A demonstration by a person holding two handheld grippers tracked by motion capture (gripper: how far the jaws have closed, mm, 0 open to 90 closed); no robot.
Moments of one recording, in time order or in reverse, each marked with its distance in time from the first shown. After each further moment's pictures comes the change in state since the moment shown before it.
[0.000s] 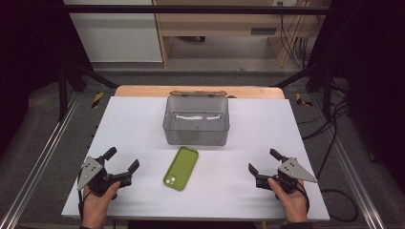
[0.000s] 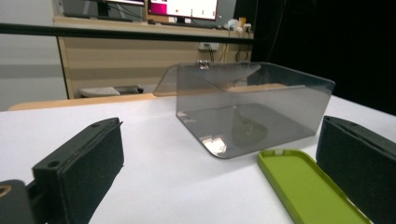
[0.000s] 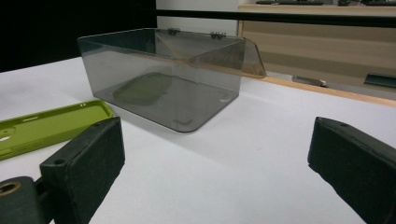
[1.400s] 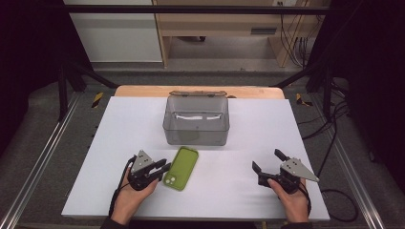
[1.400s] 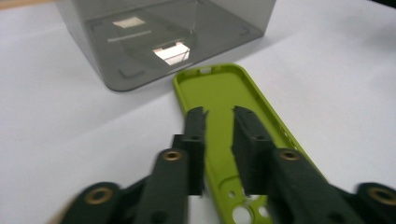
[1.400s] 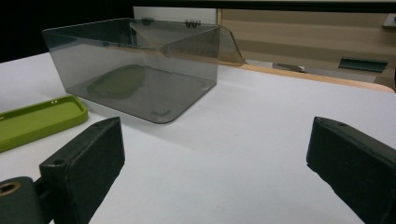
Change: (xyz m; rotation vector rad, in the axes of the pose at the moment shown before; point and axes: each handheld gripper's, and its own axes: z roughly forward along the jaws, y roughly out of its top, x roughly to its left) left arm -0.069 -0.003 0.067 0.469 -0.177 0.075; right arm -0.006 -0.001 -0.002 0.039 -0.082 0.024
